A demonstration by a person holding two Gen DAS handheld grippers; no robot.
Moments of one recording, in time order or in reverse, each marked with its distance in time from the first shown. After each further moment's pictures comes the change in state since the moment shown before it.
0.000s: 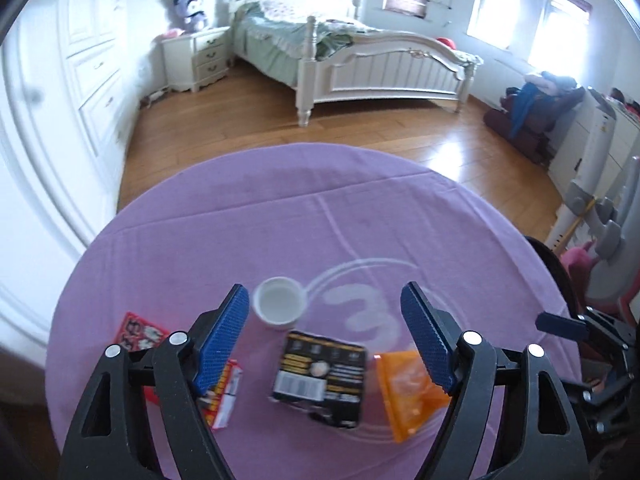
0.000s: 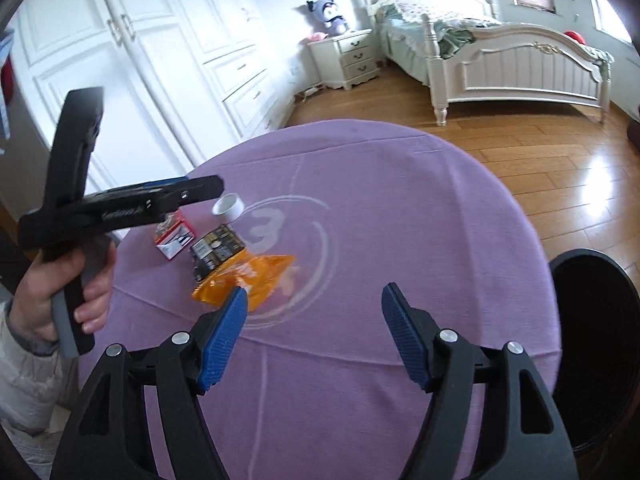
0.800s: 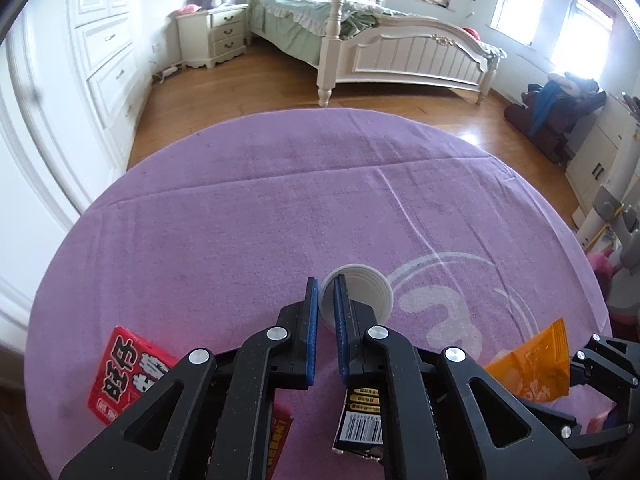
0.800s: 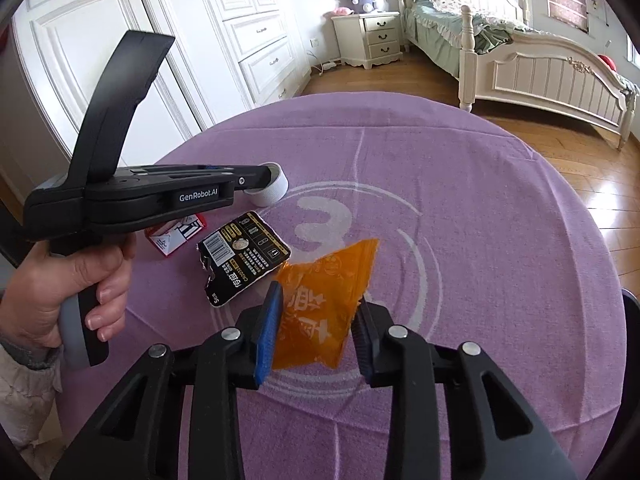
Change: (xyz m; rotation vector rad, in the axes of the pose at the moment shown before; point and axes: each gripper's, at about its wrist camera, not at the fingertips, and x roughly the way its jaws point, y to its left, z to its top) left arm 0.050 0.031 0.003 -0.054 0.044 0.007; right arm 0.049 0.037 0.012 -0.084 0.034 -0.045
